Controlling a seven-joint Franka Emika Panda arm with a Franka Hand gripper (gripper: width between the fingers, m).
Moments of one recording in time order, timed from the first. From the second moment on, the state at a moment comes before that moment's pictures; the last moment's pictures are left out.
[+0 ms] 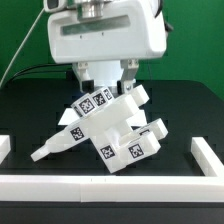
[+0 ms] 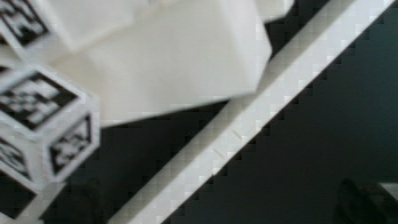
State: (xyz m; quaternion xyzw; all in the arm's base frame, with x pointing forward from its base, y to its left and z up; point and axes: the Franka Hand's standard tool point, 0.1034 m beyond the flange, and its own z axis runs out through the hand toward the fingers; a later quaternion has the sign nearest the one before) arm 0.607 -0.024 0.150 -0.92 0.39 -0.05 0.07
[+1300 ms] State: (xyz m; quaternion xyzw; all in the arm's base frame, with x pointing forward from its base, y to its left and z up) arm 0.625 0.048 0.108 -0.92 0.38 -0.03 0.05
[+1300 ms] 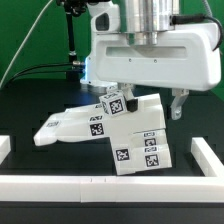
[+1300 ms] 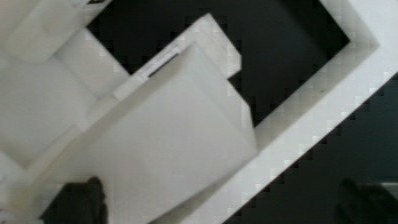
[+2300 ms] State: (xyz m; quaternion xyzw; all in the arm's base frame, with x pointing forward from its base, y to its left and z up) arm 0.652 0.044 0.116 -0.92 0.39 -0.05 0.05
